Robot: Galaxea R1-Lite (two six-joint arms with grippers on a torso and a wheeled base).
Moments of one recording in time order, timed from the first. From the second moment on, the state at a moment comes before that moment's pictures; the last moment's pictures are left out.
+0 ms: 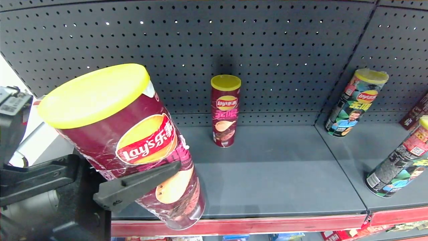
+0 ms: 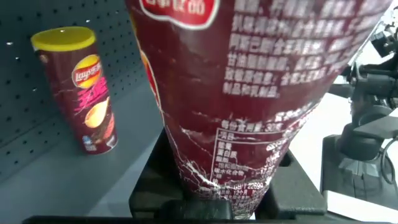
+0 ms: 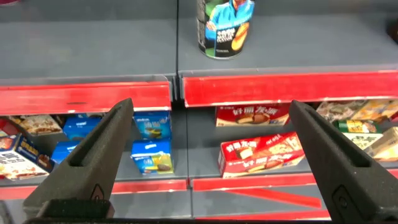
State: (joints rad) left arm -0.58 1.22 -0.46 -0.90 -0.53 0.01; right arm -0.01 0.00 0.00 0.00 -0.02 0.00
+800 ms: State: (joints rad) left arm -0.54 1.22 -0.44 -0.90 -0.53 0.01; right arm -0.02 0.00 0.00 0.00 -0.02 0.00
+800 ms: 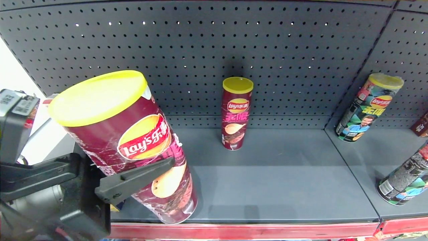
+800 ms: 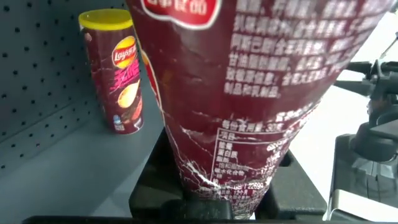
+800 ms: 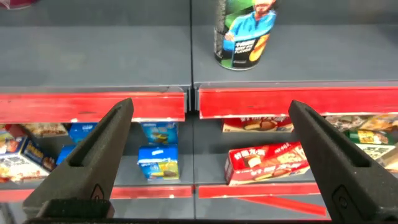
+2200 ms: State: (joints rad) left arm -0.47 1.25 -0.43 -0.92 -0.53 -0.06; right arm 0.27 0.40 -0.35 0.02 0.14 0.00
